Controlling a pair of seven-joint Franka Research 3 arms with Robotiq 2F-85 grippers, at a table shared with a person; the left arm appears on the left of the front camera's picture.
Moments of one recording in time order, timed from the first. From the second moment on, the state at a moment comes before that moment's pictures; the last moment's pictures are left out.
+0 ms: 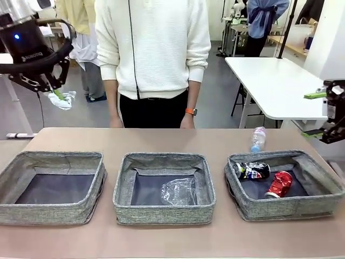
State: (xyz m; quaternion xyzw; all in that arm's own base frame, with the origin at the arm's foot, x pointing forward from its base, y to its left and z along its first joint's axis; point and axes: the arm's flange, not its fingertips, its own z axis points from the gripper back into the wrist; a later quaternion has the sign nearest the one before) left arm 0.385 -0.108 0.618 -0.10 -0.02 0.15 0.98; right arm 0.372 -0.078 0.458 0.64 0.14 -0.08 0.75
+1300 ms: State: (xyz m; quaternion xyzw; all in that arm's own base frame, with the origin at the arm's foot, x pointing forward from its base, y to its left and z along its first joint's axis) left arm 0.402 -0.349 0.755 -0.08 0.00 0.09 0.99; right arm 0.372 -0.078 0.458 0.64 0.14 -0.08 0.75
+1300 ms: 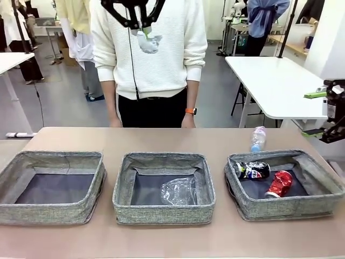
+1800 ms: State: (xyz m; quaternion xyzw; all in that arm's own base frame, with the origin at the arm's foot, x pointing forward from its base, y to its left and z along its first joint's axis) left arm 0.410 -0.356 0.761 -0.07 0.00 0.08 0.99; right arm 0.372 -0.078 0.458 0.64 0.14 -0.08 0.75
